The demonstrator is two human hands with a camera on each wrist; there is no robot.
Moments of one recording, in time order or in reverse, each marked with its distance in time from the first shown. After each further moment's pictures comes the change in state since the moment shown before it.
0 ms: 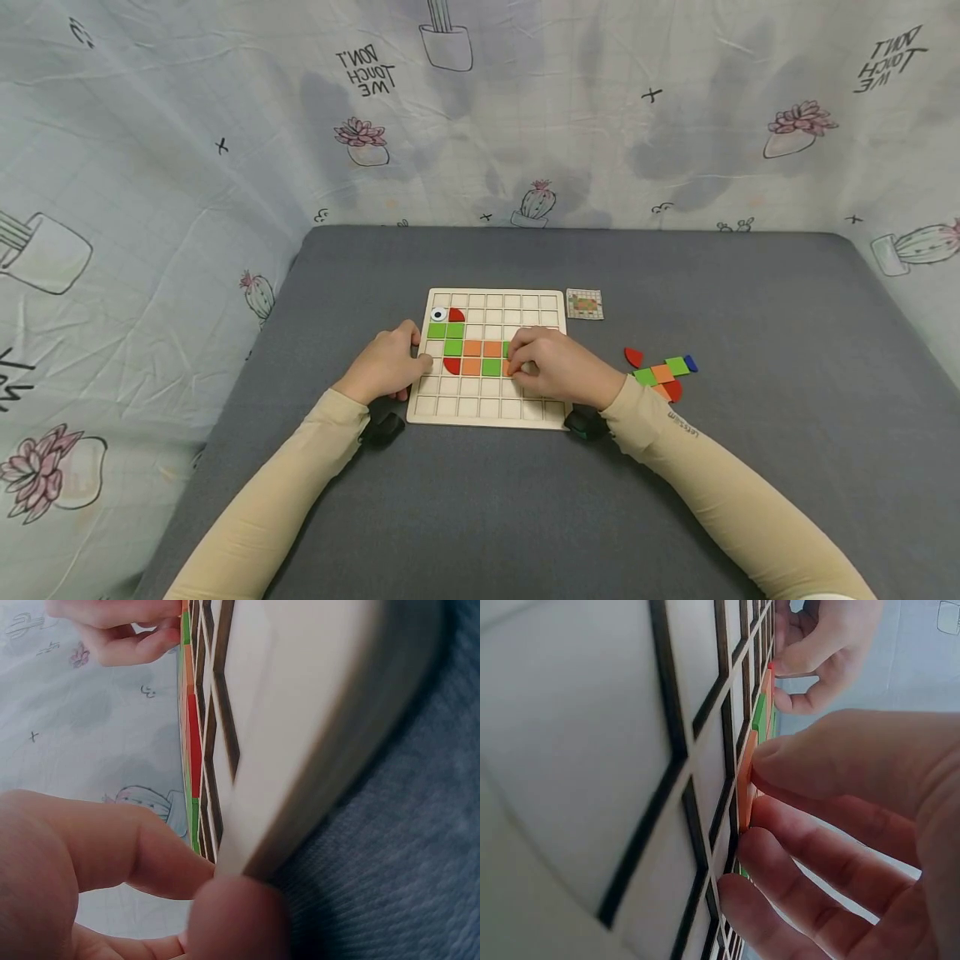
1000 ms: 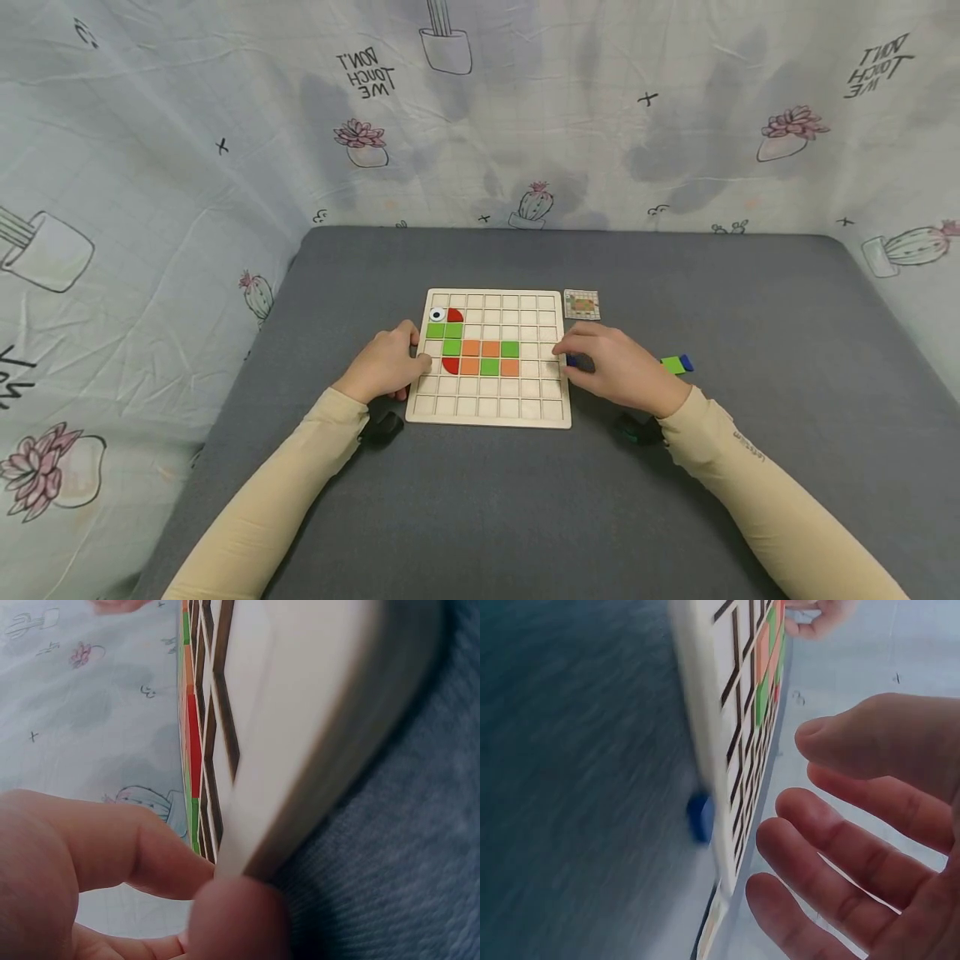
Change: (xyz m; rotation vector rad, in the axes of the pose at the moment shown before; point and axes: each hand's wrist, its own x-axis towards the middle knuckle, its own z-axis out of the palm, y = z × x) left_hand 0.000 -0.001 0.000 0.008 -0.009 -0.003; right_hand -0.056 0.007 -0.039 -0.090 0.043 0.178
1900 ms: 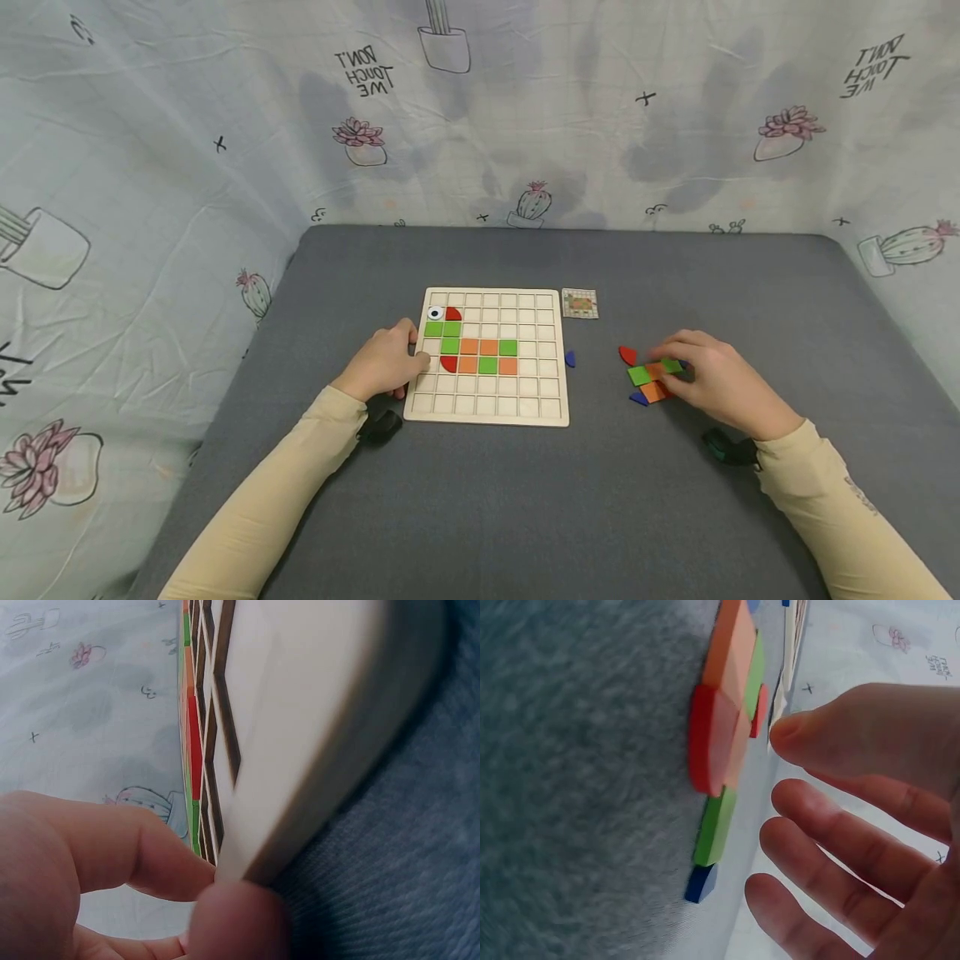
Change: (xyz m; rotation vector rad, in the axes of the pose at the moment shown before) left_hand 0.000 0.001 -0.001 0.001 -0.006 -0.002; right_hand -0.090 0.052 -0.039 -0.163 0.132 0.106
